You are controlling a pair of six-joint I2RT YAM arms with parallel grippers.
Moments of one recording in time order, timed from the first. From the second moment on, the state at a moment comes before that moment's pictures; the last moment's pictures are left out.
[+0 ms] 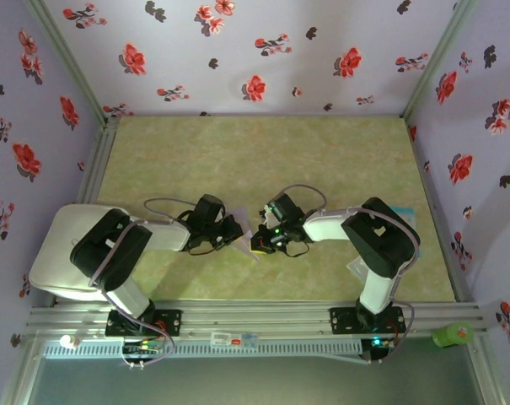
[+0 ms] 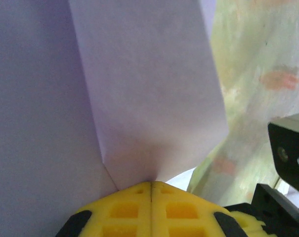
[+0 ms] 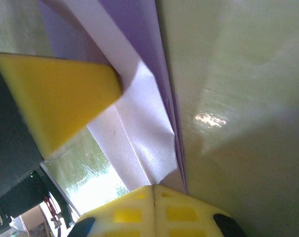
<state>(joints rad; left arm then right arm) -0.65 1.66 0.61 0.18 0.34 -1.07 0.75 1.78 0.78 -0.03 -0.62 0.82</state>
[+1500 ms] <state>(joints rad) -0.52 1.52 0.73 0.05 0.37 -0.94 0.74 1.78 0.78 -0.03 -0.63 0.81</state>
